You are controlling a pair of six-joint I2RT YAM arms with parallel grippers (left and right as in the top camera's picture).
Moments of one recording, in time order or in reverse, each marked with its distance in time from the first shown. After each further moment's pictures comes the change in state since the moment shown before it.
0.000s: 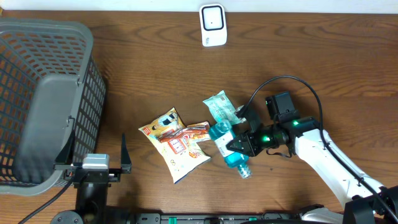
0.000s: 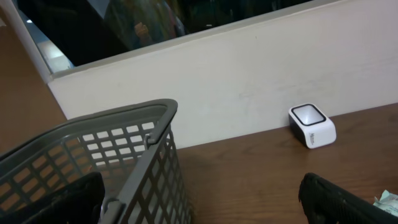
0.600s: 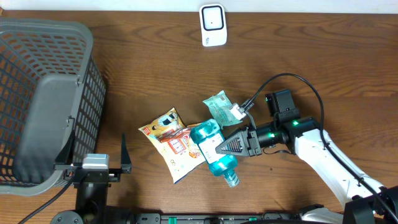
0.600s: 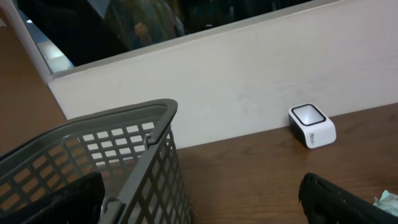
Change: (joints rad) left arm 0.000 0.000 0.000 0.000 0.000 0.000; right arm 0.000 0.000 0.000 0.095 -0.610 0.119
